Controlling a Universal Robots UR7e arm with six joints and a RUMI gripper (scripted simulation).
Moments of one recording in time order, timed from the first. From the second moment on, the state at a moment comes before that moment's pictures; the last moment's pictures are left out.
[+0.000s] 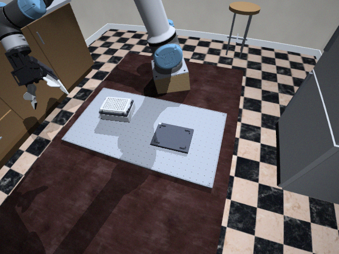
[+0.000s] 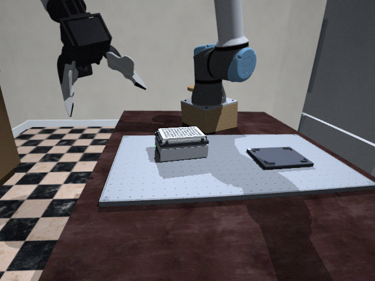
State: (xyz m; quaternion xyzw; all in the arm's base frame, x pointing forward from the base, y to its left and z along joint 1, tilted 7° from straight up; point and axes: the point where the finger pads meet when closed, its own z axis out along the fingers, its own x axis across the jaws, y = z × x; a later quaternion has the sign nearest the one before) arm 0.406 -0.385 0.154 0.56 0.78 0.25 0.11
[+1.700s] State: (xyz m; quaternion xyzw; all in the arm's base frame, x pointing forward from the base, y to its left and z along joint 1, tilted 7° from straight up) arm 0.393 -0.353 0.140 0.18 0.96 0.15 0.16
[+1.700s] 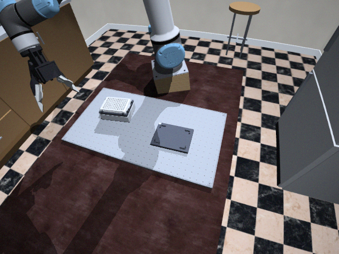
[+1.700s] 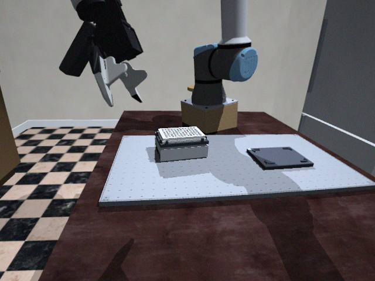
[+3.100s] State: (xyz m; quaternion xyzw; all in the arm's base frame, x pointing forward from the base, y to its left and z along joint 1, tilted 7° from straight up) arm 0.375 -0.303 0.125 -0.36 0.92 0.02 0.14
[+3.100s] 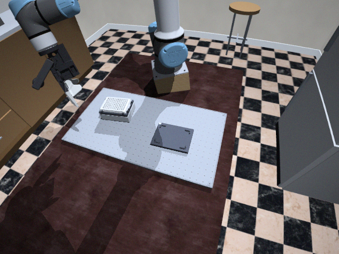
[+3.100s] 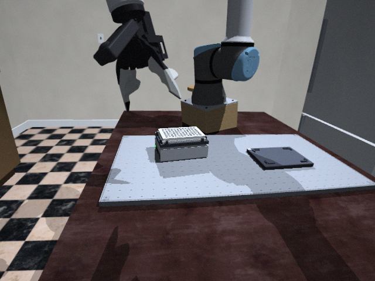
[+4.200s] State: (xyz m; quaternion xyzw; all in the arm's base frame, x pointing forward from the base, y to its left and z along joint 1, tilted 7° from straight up) arm 0.348 -0.259 0.110 -0.73 0.68 -0.04 0.07
